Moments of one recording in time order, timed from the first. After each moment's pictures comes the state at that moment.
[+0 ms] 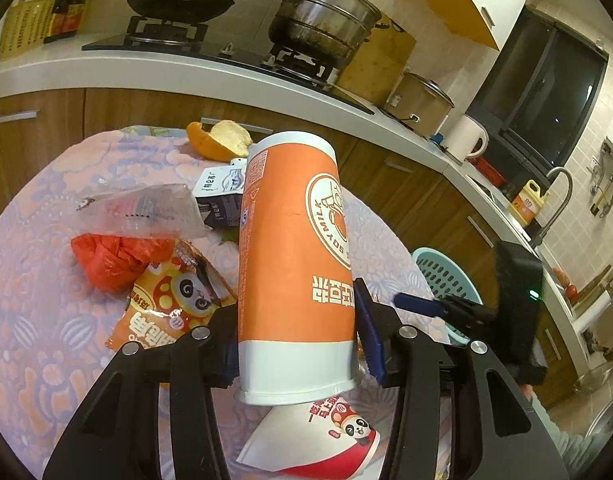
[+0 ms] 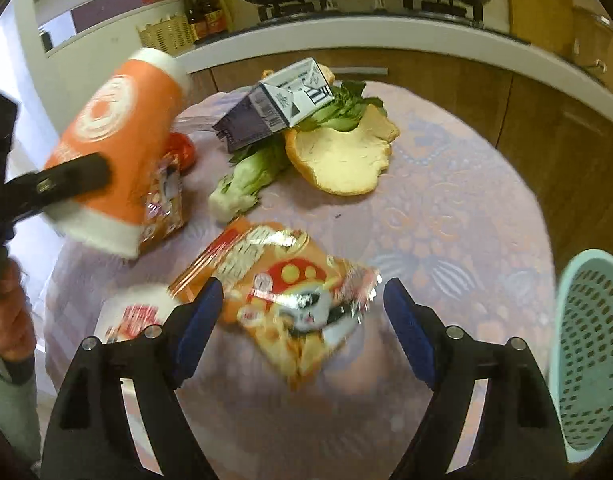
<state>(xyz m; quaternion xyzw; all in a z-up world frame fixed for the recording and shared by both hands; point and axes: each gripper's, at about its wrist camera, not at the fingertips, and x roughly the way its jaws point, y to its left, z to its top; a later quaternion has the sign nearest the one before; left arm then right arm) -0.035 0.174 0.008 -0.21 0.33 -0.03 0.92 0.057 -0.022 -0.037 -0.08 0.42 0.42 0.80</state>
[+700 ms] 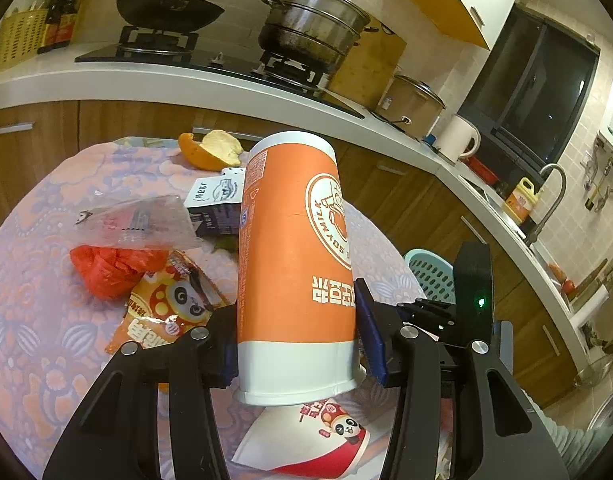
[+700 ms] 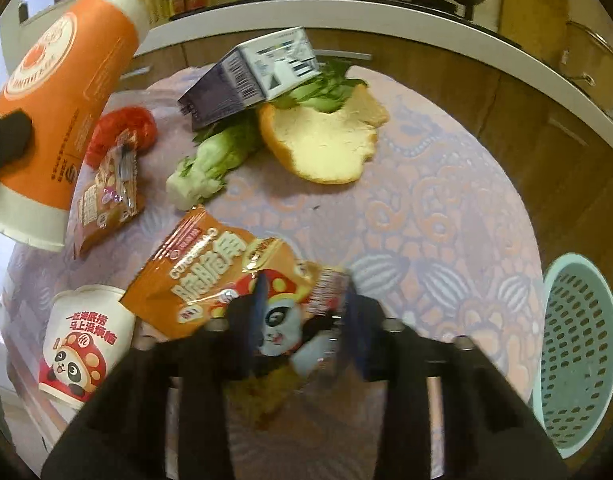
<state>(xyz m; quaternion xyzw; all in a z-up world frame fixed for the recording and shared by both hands) -0.041 0.165 0.017 -0.20 0.32 -0.04 0.93 0.057 0.003 -0.046 -0.13 0.42 0.36 0.82</state>
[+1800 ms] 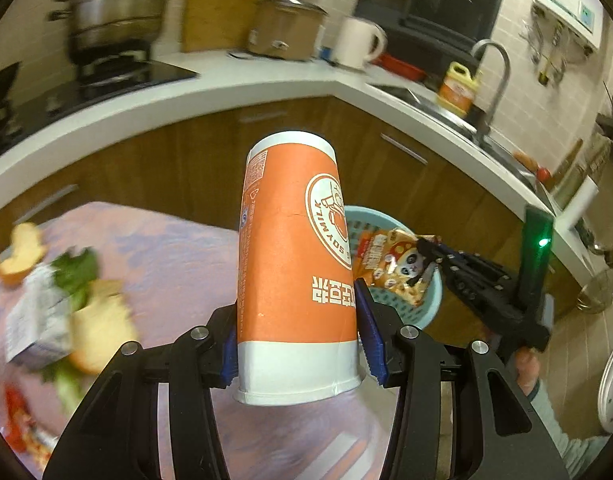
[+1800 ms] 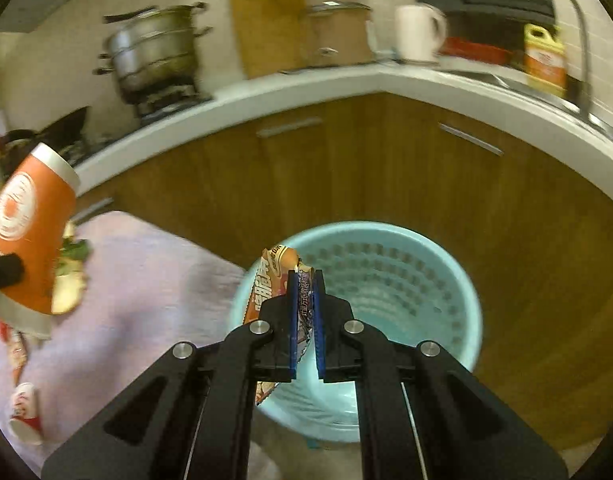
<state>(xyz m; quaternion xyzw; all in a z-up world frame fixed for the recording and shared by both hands) 0.115 -0.035 0.047 -0.03 0.41 -0.20 0.89 0.128 -0.282 -0.013 0.07 0.35 0.07 0.93</state>
